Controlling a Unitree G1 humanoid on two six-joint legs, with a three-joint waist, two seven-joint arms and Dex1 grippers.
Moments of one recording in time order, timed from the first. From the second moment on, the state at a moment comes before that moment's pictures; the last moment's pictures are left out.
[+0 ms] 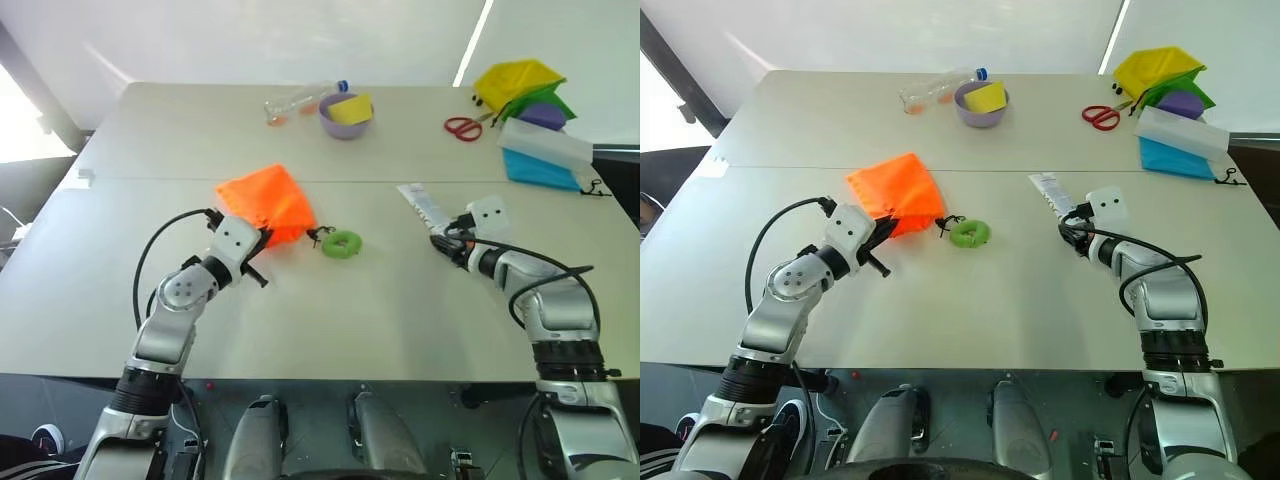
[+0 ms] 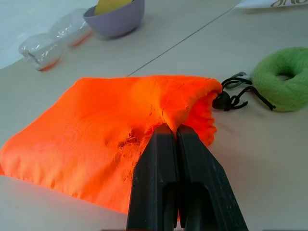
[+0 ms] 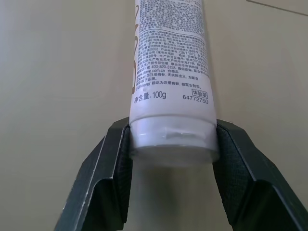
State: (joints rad) left arm -0.29 0.39 -0.06 -0.06 -0.03 0.17 -0.51; right arm -0.36 -0.58 -0.13 -0.04 0.27 0.72 0.52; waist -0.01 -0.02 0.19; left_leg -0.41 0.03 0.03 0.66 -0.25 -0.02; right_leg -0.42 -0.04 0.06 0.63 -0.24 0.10
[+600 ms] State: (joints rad) left arm -0.29 0.40 -0.06 -0.06 -0.03 0.17 -0.53; right arm -0.19 -0.59 0.15 -0.43 0.43 0.79 0.69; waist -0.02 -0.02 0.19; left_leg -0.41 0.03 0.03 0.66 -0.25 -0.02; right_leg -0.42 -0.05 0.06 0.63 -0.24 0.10
